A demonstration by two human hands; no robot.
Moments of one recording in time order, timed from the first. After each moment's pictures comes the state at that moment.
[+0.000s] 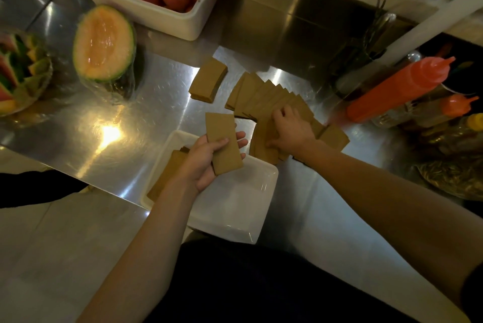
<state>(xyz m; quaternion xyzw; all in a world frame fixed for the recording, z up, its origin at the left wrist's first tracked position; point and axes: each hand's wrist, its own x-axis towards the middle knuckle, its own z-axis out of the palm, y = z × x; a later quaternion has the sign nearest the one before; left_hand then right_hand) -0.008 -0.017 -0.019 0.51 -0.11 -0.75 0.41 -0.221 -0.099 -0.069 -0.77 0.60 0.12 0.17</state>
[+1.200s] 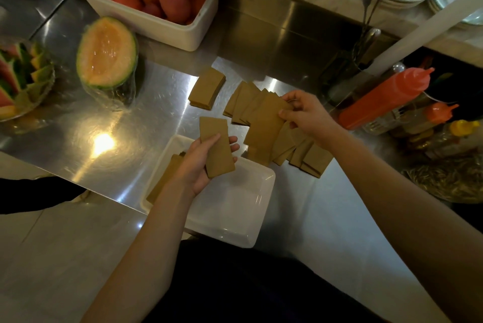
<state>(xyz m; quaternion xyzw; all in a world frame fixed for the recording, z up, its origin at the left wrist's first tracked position) -0.001 -0.016 -0.020 0.52 -0.11 -0.73 0.42 -0.234 -0.103 0.021 -0.57 0.64 -0.20 0.48</state>
